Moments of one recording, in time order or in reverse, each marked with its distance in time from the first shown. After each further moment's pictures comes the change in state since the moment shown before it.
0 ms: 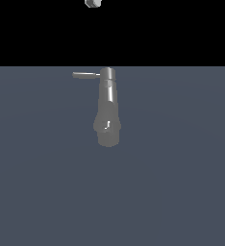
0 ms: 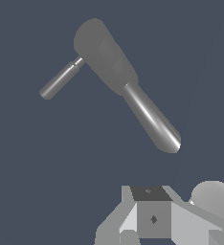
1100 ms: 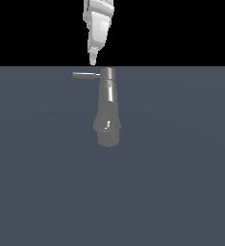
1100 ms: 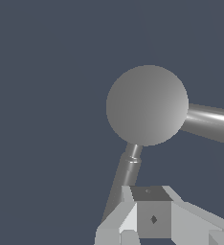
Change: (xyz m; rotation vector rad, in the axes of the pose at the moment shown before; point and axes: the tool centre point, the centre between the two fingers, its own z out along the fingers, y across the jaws) arm 0.124 -0.091 0.099 -0.028 0.106 0.686
